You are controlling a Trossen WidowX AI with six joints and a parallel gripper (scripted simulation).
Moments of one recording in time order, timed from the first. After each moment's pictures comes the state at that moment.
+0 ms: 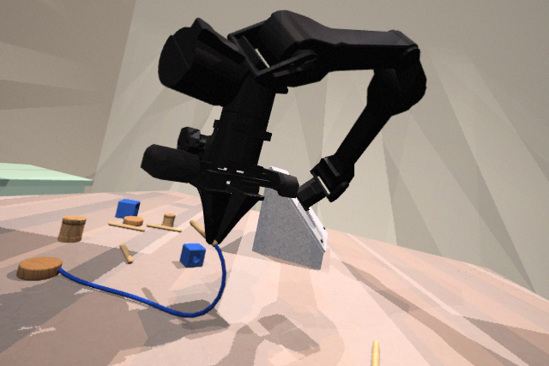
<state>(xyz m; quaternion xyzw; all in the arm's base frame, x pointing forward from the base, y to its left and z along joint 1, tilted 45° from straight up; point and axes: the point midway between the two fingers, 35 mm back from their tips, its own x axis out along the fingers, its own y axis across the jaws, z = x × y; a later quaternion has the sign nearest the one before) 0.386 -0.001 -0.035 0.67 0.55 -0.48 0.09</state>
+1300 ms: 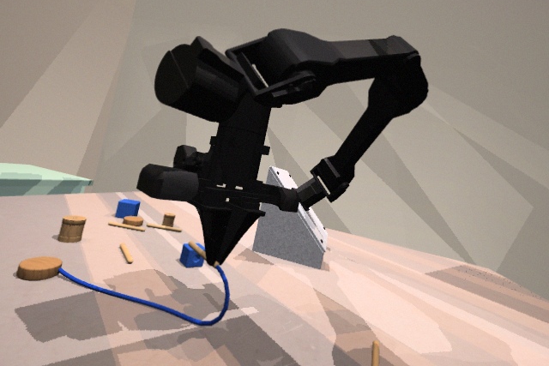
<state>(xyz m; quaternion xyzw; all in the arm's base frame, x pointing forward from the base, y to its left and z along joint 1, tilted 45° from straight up) 0.393 0.019 -0.042 0.70 0.56 -0.45 0.07</state>
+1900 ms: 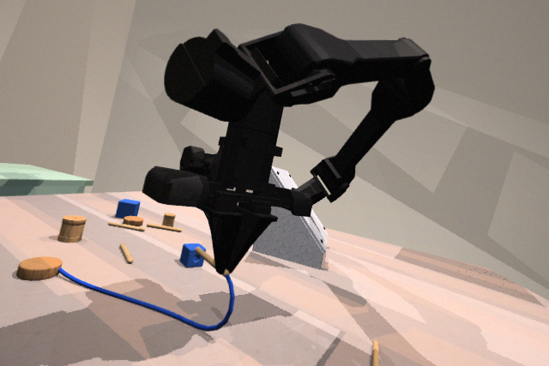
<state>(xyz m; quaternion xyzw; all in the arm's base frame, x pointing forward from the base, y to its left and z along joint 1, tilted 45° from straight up) 0.406 0.033 -0.029 0.70 0.56 -0.45 0.07</state>
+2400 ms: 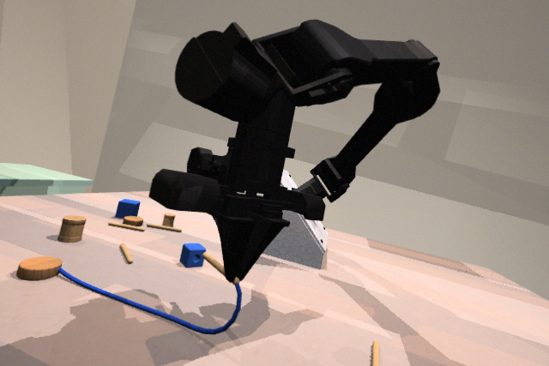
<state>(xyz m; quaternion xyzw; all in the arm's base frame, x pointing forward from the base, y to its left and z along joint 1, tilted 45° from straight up) 0.416 0.046 -0.017 0.70 0.56 -0.45 0.07</state>
